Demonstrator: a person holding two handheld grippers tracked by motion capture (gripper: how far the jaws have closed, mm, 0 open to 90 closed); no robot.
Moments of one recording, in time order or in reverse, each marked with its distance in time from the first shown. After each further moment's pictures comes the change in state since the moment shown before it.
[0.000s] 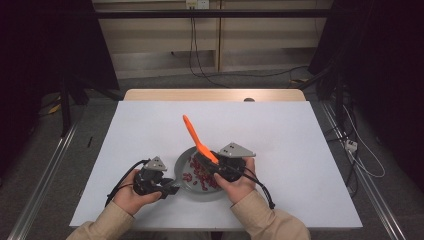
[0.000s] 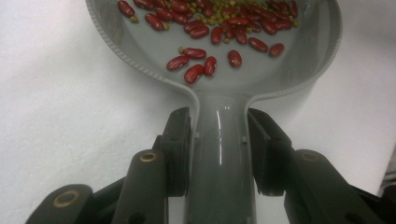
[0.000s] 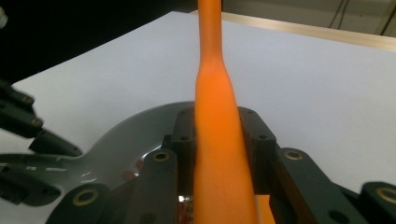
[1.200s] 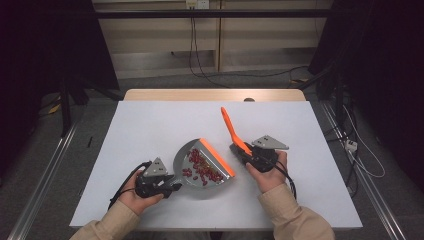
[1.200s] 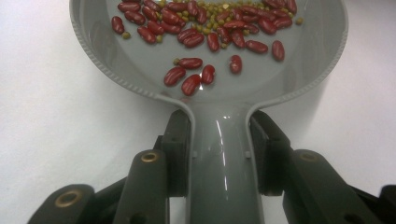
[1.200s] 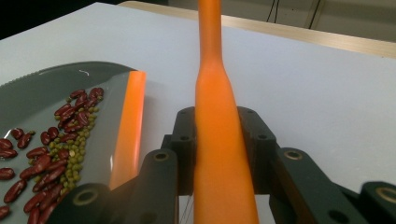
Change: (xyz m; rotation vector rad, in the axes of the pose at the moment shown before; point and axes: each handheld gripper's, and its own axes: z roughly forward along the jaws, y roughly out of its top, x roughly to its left) left arm -0.004 -0.006 0.007 -0.150 0.080 0.072; right arm -0.078 -0.011 -0.032 0.020 -0.172 0.009
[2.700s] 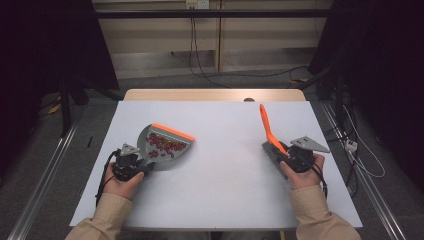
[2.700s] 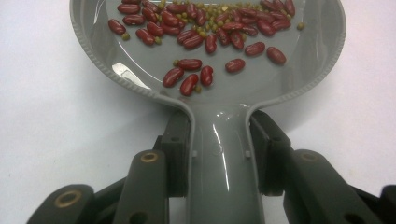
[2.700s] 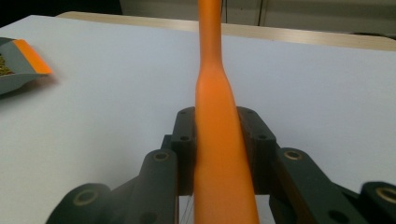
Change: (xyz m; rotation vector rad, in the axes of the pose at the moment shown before) left arm 0.065 -0.019 -0.020 0.011 0.337 -0.357; right arm -0.075 -0.019 -0.047 -0.020 -0.137 0.087
